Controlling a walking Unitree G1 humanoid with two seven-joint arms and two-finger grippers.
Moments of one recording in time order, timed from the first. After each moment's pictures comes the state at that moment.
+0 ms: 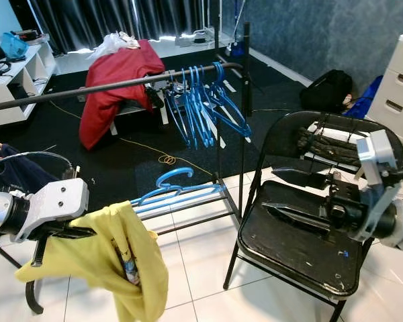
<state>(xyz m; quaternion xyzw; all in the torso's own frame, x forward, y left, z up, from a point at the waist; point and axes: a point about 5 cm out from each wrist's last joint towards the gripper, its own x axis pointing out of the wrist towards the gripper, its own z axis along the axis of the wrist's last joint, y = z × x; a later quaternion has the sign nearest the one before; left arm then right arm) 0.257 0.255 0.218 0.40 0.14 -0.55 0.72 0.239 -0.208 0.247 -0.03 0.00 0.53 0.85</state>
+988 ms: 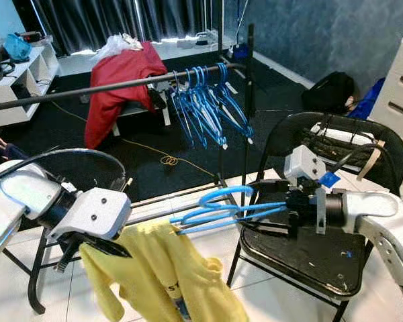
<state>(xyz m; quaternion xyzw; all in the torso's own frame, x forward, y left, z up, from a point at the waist) 0.255 0.173 0.235 0.41 0.07 -0.70 0.58 0.265 -0.149 0.215 -0.16 0.06 0.62 0.76</state>
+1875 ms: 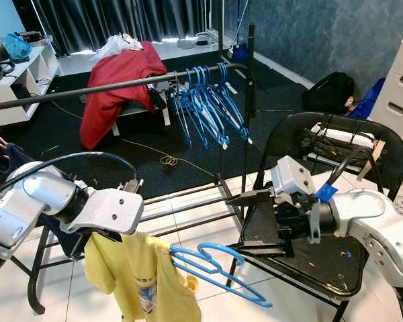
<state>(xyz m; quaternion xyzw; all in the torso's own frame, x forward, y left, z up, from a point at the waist) 0.272 0.184 0.222 0.47 0.11 -0.65 0.59 0.251 -0.154 0.220 -0.16 0.08 0.67 0.72</state>
